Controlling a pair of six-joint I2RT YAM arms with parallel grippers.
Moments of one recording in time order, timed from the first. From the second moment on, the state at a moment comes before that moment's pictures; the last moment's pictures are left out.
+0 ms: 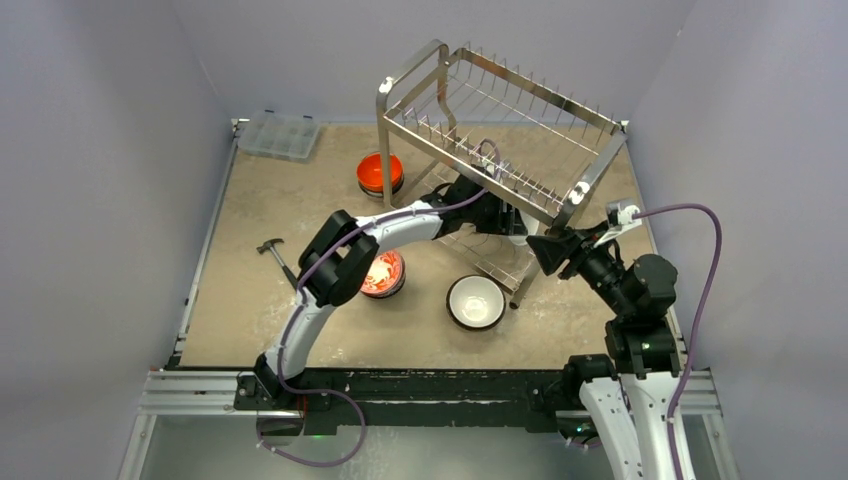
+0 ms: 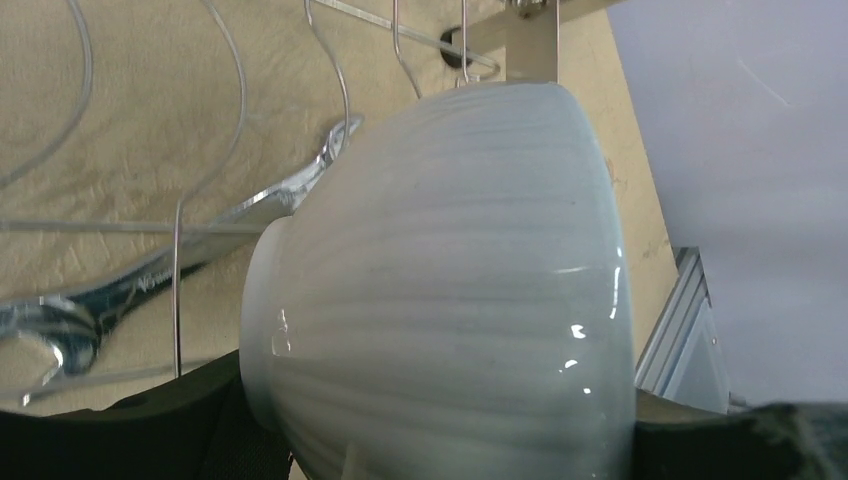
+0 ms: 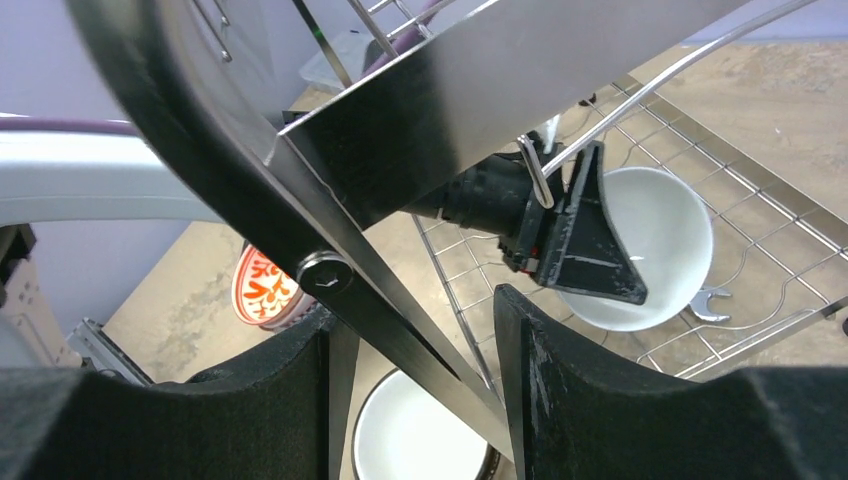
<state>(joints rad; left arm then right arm) -0.82 2.29 1.78 -0.05 0.31 -0.66 0.05 0.43 0.67 -0.27 -0.52 0.40</state>
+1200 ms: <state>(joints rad) -0.77 1.45 0.94 0.02 0.14 -0.71 0.06 0.72 0.62 -0.26 0.11 0.54</state>
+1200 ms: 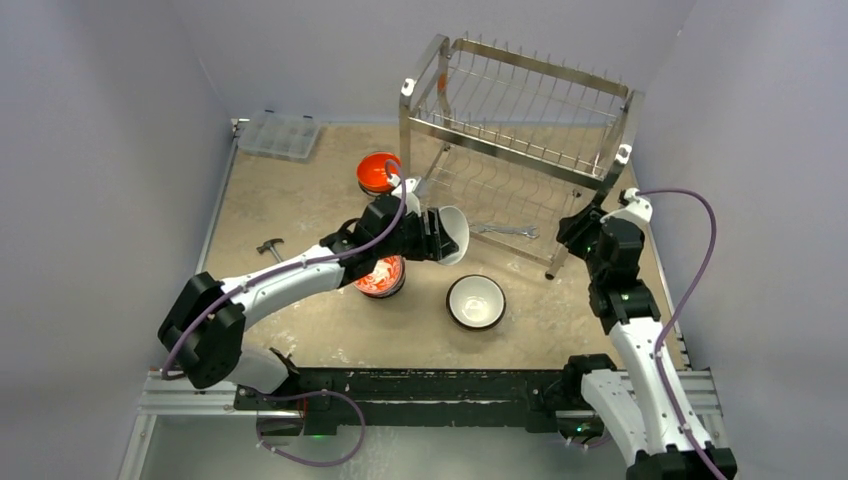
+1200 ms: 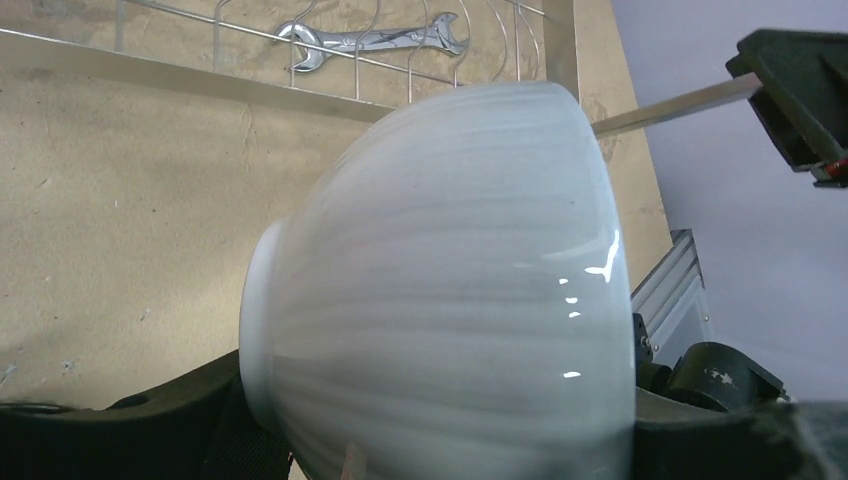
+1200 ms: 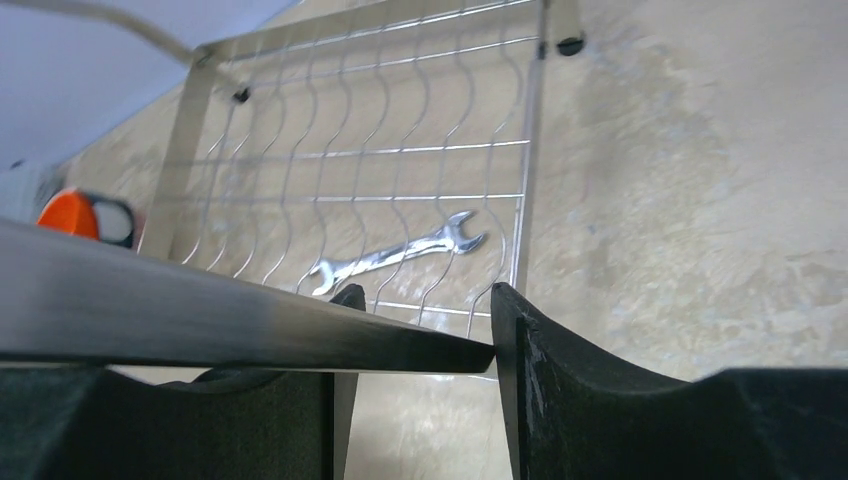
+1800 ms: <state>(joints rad) -0.76 1.29 0.84 -0.03 0.11 -0.73 0.05 0.67 0.69 -0.32 0.02 0.57</state>
